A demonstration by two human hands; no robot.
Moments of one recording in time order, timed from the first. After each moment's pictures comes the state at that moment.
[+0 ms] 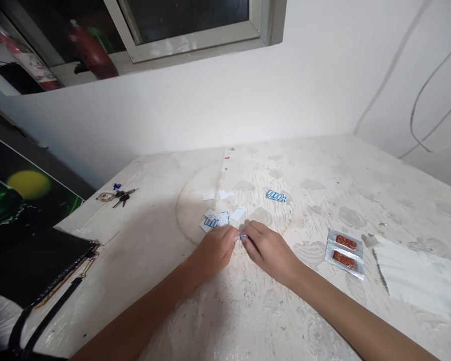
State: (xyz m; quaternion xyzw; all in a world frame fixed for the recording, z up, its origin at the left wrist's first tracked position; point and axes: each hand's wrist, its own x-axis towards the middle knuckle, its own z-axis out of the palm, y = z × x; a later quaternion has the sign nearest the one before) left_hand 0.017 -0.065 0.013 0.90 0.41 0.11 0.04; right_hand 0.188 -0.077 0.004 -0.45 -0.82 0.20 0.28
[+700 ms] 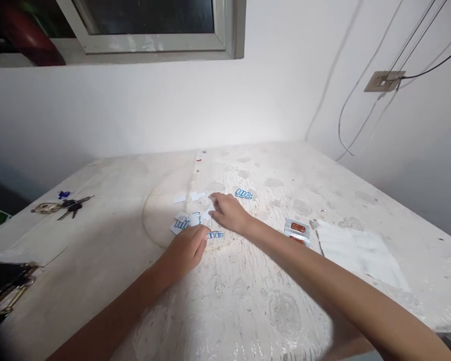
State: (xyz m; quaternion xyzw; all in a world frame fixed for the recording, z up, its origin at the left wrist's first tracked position) left_hand 0.018 -0.060 0.015 0.90 0.41 0.14 0.05; right_hand 0.188 -0.009 0.016 -0.50 -0.80 0.15 0.29
